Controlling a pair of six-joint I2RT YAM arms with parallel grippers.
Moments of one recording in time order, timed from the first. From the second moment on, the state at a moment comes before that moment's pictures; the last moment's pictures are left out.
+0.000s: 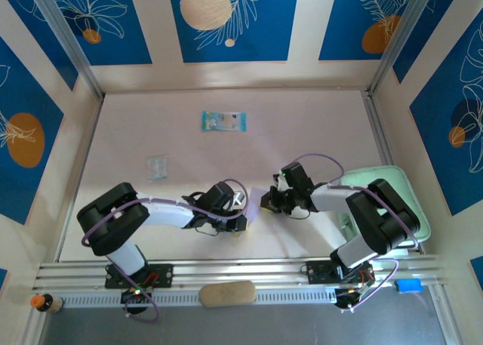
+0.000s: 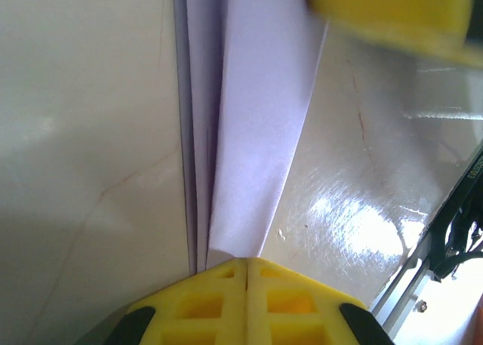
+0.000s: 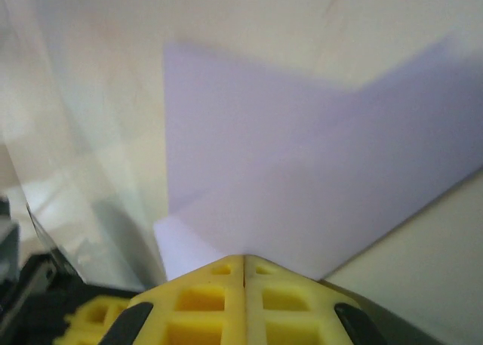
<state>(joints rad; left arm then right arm) -0.94 1.62 0.61 0.09 0.42 -0.86 0.49 1.53 0.52 0.02 -0.55 0.83</state>
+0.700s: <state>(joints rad) -0.94 1.62 0.61 0.09 0.42 -0.86 0.29 1.40 0.53 -0.03 -0.58 0.78</state>
